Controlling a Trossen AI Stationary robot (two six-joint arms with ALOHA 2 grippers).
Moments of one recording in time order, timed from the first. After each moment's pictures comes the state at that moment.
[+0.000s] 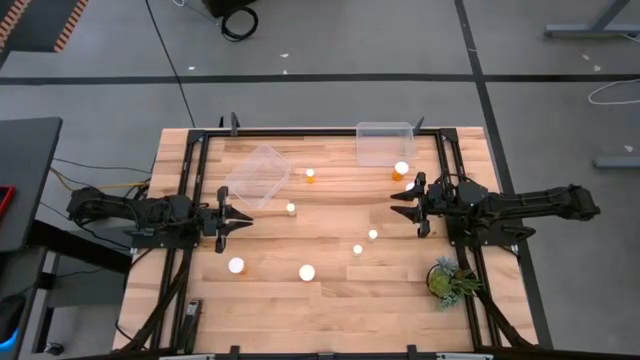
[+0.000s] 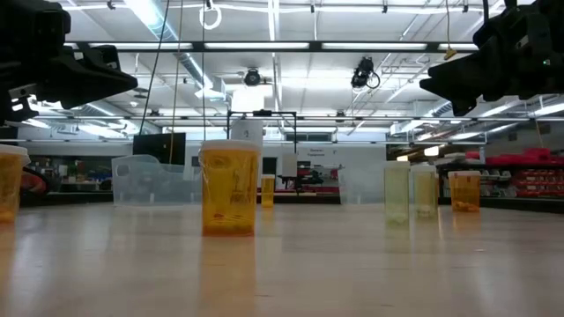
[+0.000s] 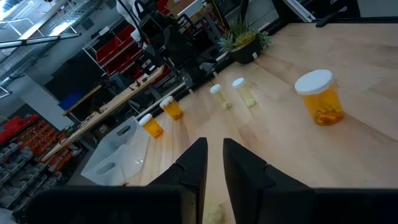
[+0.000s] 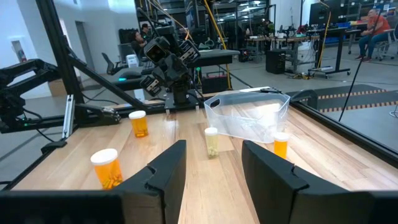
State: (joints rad) left arm -0.15 0.14 0.01 0.05 -0.14 0.59; right arm -0.03 0.34 0.02 0.34 0.06 0.09
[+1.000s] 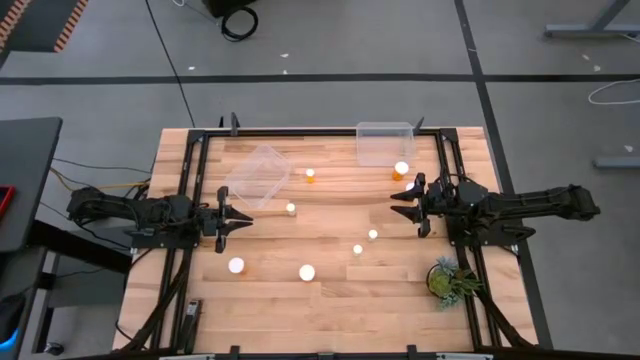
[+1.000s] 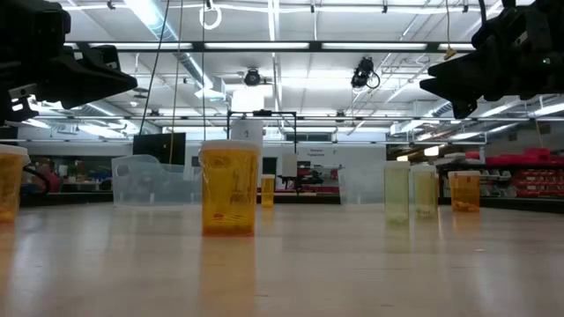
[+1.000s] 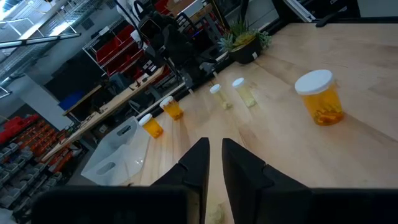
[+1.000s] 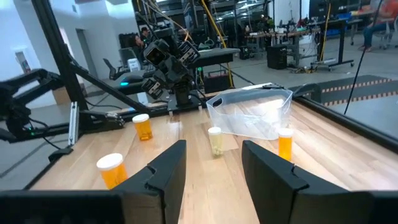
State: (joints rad) left arm -0.15 0.14 0.01 0.05 -0.14 0.59; right arm -0.03 0.34 0.02 0.34 0.06 0.16
